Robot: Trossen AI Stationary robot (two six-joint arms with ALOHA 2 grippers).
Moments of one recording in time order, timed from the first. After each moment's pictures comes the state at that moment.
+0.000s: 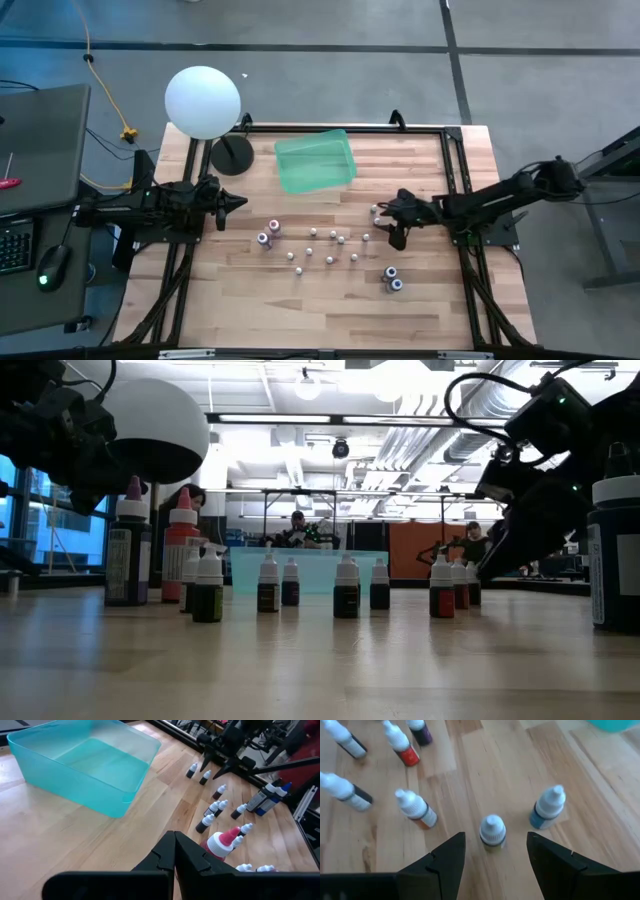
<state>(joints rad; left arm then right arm) 0.00 0.01 0.17 -0.47 -0.23 -0.50 0.05 1.21 0.25 0.22 0.15 0.31</state>
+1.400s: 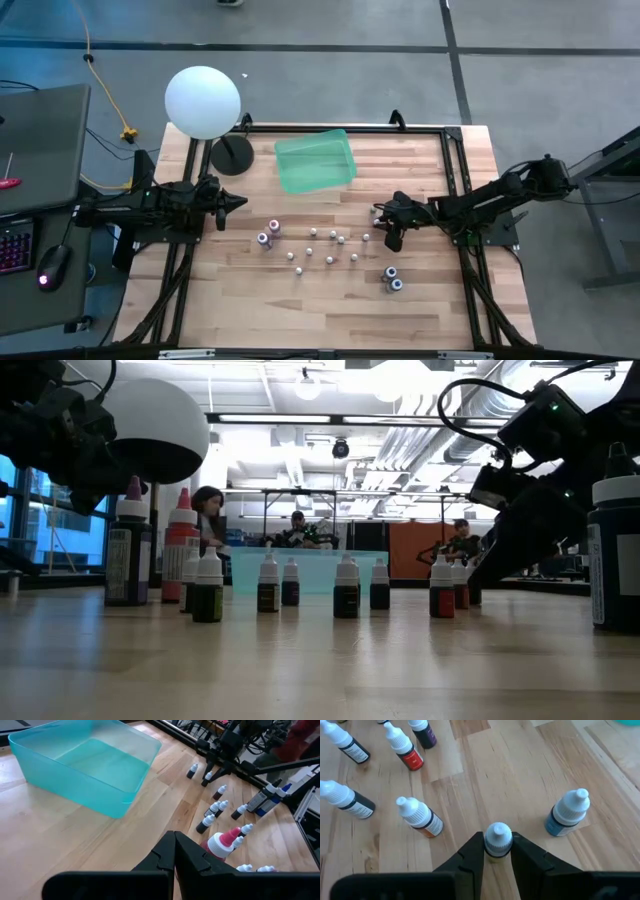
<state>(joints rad) 0.00 0.01 0.17 -0.47 -0.23 -0.50 0.05 1.32 0.25 0.34 0.13 0.34</state>
